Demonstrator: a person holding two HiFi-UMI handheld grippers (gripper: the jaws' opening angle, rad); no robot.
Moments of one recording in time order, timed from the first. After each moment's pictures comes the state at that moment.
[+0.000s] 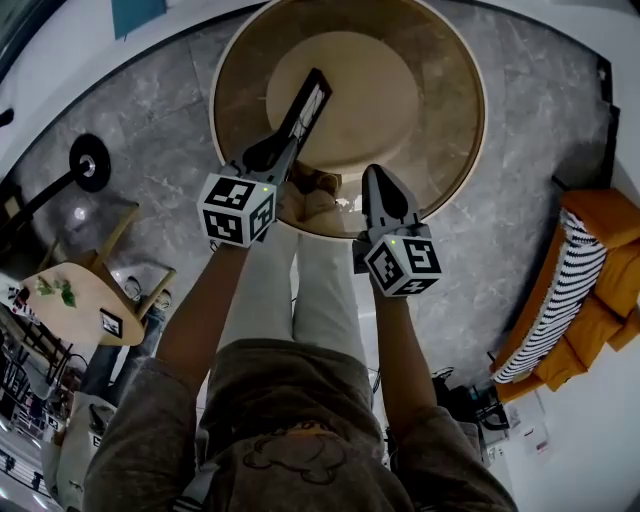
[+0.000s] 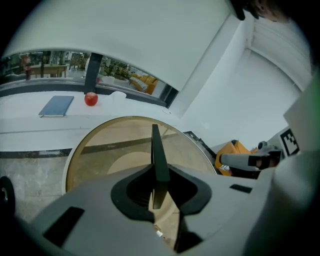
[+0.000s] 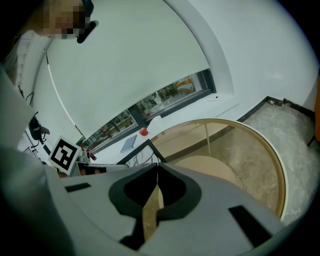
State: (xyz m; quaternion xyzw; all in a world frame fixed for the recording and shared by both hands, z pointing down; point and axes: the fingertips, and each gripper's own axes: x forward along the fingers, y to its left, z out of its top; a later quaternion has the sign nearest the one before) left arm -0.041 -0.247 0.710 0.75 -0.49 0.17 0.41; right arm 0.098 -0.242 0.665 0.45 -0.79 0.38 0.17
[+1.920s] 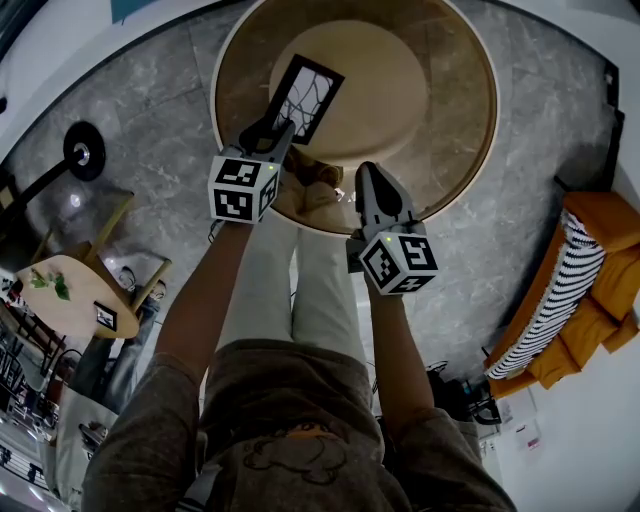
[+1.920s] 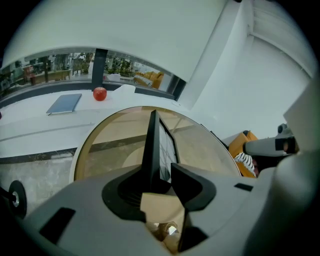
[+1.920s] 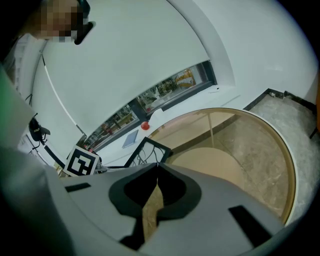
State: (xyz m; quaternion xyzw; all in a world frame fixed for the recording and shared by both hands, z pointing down) left arm -0.065 -0.240 0.771 0.73 -0.52 0.22 0.40; right arm 0.080 -0.224 0.688 0.43 -0.79 0.40 0.18
